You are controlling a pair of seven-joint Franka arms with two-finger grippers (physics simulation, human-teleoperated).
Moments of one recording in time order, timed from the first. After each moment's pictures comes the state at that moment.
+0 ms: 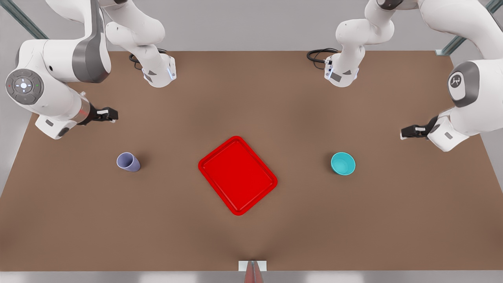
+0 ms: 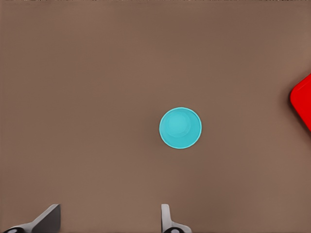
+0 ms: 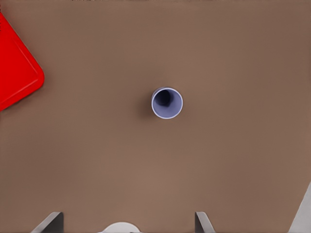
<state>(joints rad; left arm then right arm) 0.05 0.17 0.03 -1.49 -0.03 1.48 0.10 0.08 0.13 0.03 -1.41 -0.12 1.28 -0.07</state>
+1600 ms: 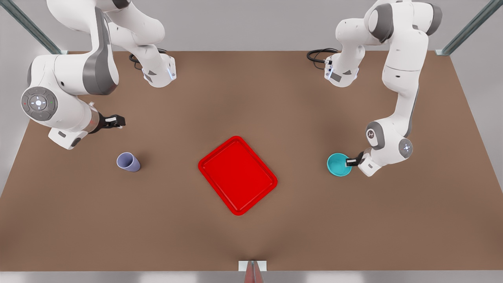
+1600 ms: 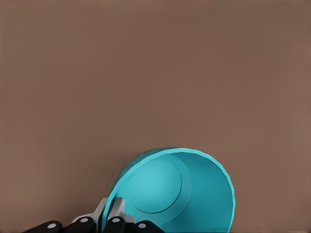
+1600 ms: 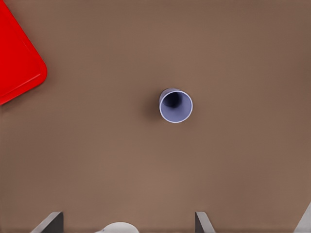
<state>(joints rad) -0.07 0.43 0.05 -2.10 -0.45 2.39 0.27 0.09 0.18 0.04 -1.41 -0.11 1.29 -0.10</state>
